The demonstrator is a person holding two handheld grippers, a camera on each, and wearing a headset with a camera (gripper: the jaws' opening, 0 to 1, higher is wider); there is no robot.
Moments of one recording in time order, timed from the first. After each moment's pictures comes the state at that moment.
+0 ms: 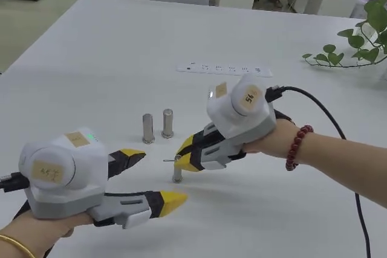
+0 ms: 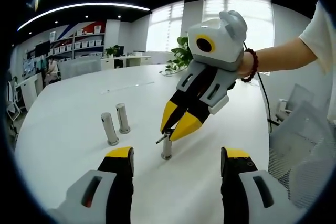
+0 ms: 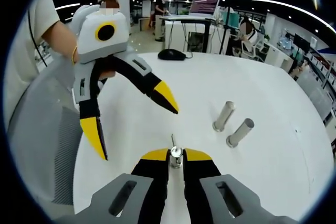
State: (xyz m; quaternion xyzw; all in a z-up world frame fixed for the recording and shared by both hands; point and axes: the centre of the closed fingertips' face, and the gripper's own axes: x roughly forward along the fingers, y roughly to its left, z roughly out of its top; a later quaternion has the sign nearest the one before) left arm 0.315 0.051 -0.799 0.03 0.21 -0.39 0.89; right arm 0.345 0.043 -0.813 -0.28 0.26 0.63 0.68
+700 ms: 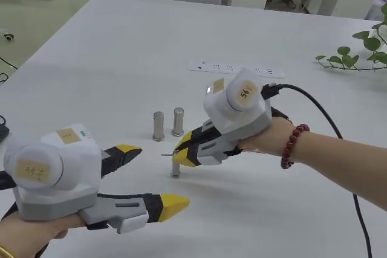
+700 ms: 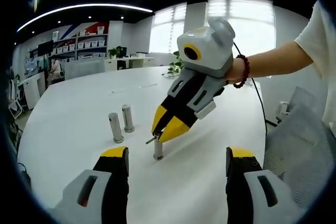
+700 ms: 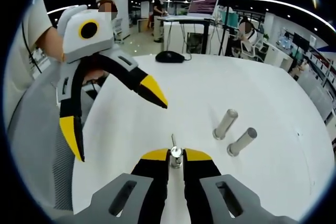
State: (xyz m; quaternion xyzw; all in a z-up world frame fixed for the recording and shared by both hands) left arm 0.302 0.062 -0.786 0.02 0.20 -0.38 0.90; right arm 0.350 0.061 -0.813 -0.27 0.26 0.63 0.68
